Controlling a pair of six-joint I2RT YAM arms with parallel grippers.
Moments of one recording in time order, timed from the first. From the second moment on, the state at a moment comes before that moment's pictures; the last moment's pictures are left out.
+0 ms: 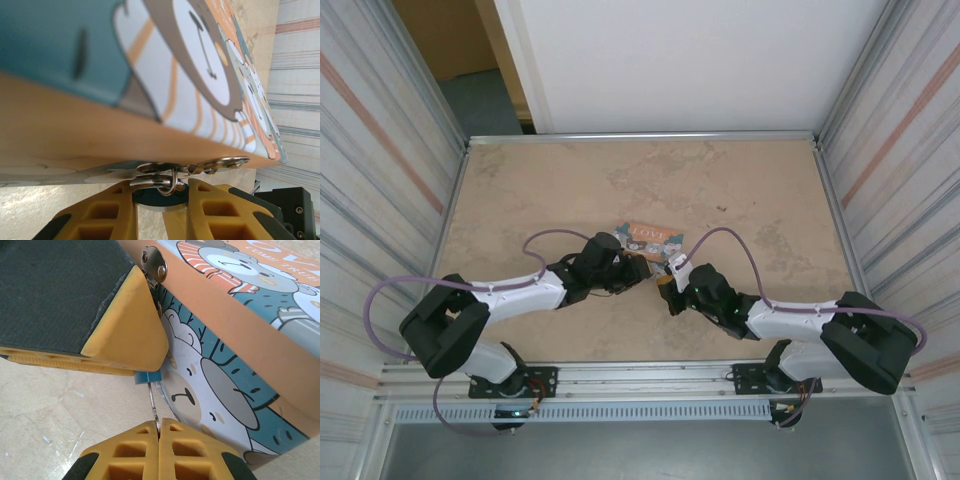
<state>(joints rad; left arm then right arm) -0.82 1.44 0.67 0.10 0.23 -1.15 0.91 1.26 0.32 0.43 0.03 0.21</state>
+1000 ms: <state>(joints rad) -0.82 1.44 0.67 0.10 0.16 -1.16 0.82 1.36 0.40 0.44 -0.15 0.25</state>
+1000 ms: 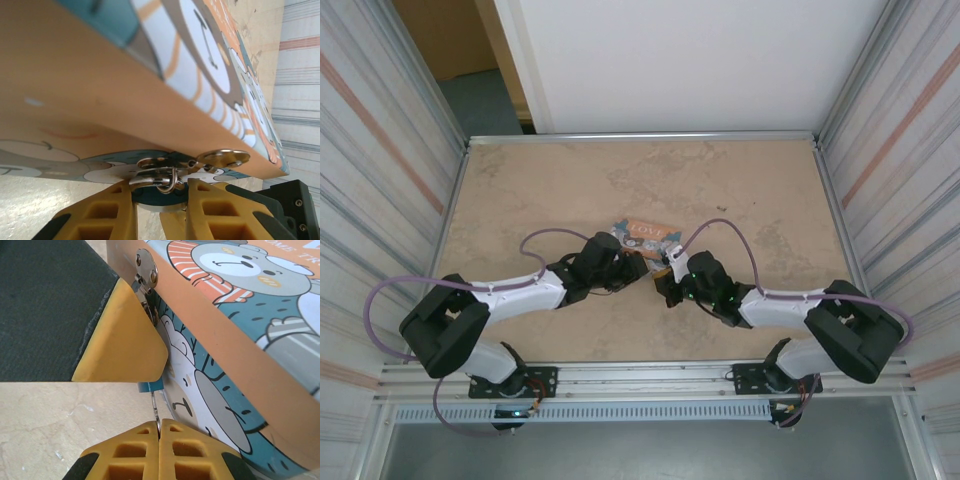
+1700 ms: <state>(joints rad) -0.82 1.45 0.67 0.10 0.14 -1.16 0.84 1.38 0.45 0.37 -0.10 0.17</state>
